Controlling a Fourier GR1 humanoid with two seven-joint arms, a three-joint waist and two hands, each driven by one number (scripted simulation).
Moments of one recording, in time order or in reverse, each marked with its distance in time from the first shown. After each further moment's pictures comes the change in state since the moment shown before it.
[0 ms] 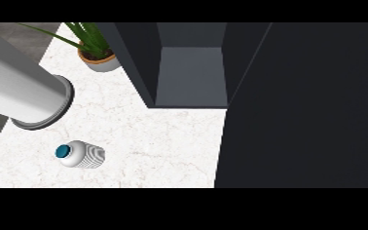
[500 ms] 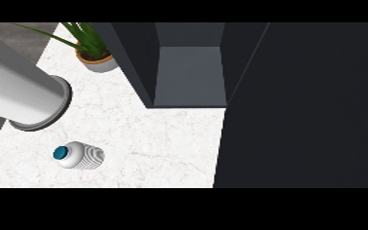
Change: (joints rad) left arm -0.105 -0.007 -0.021 0.073 -0.039 -0.014 -0.030; right arm -0.015 -0.030 0.061 -0.002 0.020 -0.062 0.009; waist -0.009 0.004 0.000
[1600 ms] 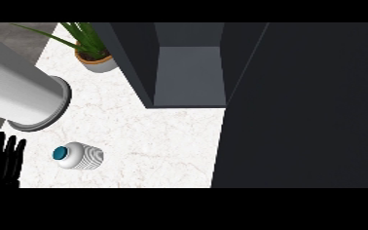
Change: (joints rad) left arm -0.217 0.002 -0.086 0.506 -0.257 0.013 -0.276; right arm -0.058 -0.063 0.085 0.006 0.035 -0.119 0.023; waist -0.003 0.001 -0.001
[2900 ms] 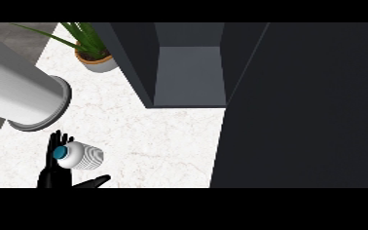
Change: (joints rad) left arm -0.185 0.004 -0.074 0.590 -0.081 0.075 -0.392; right arm -0.044 -0.074 0.037 0.003 0.027 -0.092 0.011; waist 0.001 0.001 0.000
